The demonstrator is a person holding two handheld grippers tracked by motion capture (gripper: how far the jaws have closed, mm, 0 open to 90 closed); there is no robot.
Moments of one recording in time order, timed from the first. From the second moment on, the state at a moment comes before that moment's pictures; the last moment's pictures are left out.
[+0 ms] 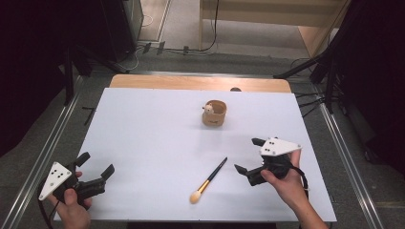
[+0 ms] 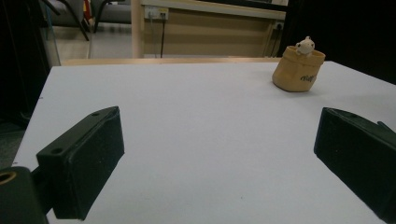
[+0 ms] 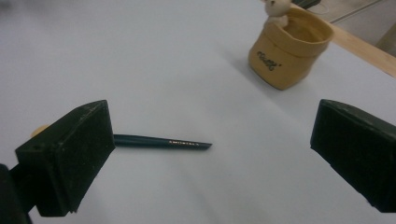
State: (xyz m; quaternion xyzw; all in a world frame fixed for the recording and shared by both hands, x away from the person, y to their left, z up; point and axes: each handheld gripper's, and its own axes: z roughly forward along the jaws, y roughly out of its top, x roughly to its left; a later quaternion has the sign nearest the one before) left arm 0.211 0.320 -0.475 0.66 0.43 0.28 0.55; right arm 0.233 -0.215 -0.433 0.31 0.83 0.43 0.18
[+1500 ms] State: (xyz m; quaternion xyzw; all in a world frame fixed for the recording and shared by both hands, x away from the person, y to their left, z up) left arm 0.213 0.319 -0.475 0.67 0.42 0.27 0.55; right arm 0.264 -0.101 -0.468 0.07 0.98 0.19 0.03
